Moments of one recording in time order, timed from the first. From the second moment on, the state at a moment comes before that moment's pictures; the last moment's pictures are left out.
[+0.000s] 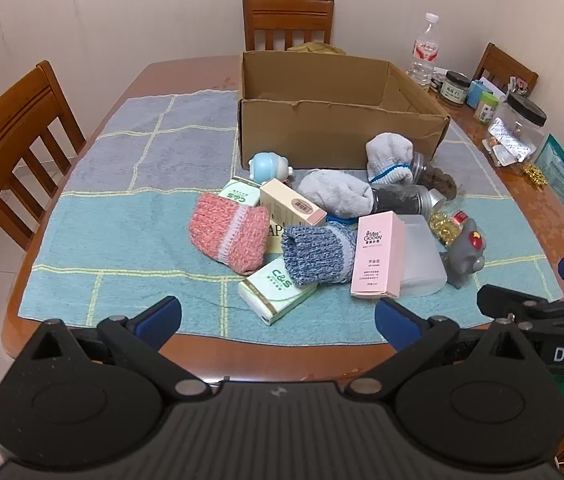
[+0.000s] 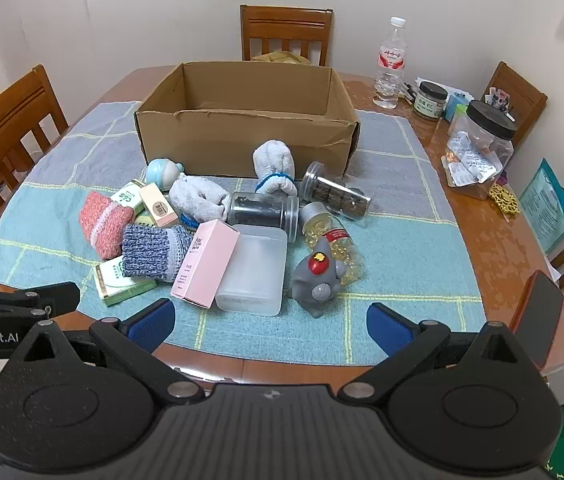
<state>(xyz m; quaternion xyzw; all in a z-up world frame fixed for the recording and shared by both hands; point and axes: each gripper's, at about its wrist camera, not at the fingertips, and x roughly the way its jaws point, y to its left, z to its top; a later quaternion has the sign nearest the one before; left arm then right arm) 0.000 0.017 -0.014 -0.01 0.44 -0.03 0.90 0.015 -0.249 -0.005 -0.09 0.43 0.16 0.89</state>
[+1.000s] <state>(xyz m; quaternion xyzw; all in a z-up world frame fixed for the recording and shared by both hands) 0.023 0.017 -0.091 -0.01 0.46 -0.01 0.89 0.062 -0.270 -0.054 -0.11 0.43 0.22 0.87</state>
